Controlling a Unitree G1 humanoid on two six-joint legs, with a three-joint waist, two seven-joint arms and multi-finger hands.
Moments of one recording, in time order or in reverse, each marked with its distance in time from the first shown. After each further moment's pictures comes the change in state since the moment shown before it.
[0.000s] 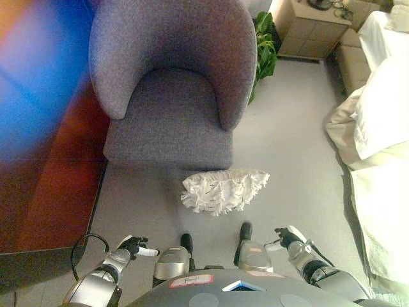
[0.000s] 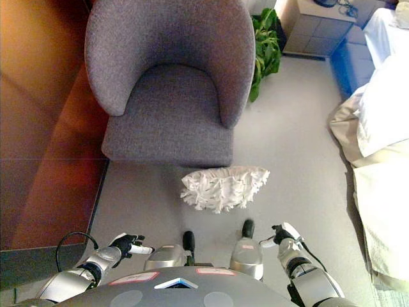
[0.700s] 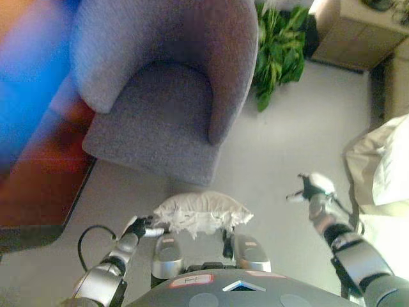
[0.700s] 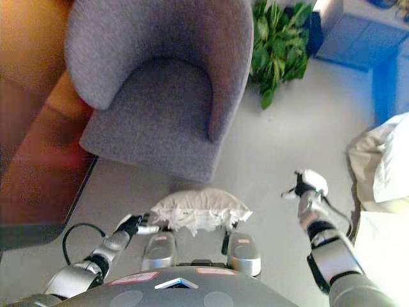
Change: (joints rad) left arm -0.101 -0.034 -0.005 -0.079 -0.064 -0.089 0.114; right arm -0.344 -0.247 0.072 -0.099 -0.059 0.019 -0.079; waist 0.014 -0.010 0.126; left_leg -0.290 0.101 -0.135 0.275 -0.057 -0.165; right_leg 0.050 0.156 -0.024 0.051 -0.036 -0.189
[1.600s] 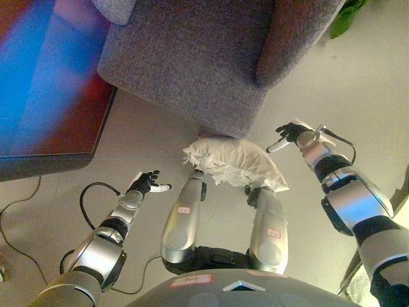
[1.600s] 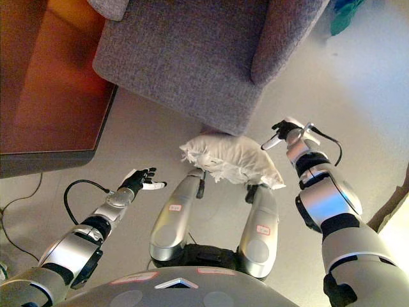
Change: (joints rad) left arm -0.181 0.055 -0.108 -0.068 -0.153 0.011 -0.001; right arm -0.439 0.094 0.156 0.046 0.169 0.169 0.427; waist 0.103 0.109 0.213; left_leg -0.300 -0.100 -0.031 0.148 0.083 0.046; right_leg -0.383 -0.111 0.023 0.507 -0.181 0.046
